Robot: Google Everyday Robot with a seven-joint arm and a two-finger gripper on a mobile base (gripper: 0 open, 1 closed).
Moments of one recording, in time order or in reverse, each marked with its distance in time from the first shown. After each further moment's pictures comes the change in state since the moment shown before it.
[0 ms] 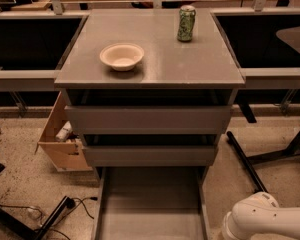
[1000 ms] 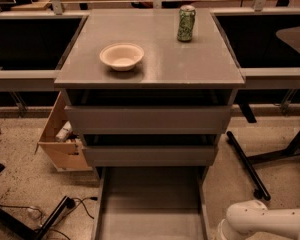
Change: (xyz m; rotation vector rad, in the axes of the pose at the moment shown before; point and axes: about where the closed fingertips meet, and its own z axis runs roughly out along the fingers) arm 0.004 0.009 0.076 -0.134 -0.042 0.045
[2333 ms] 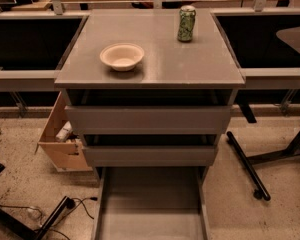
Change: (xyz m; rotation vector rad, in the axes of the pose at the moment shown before) arm -0.037 0.024 0.145 0.090 -0.292 -0.127
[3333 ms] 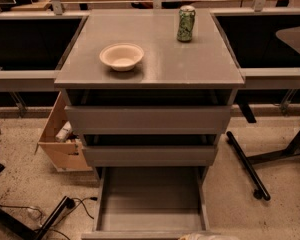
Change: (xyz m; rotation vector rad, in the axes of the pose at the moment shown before) arm -0.075 -0.049 0.014 0.175 -0.164 -0.104
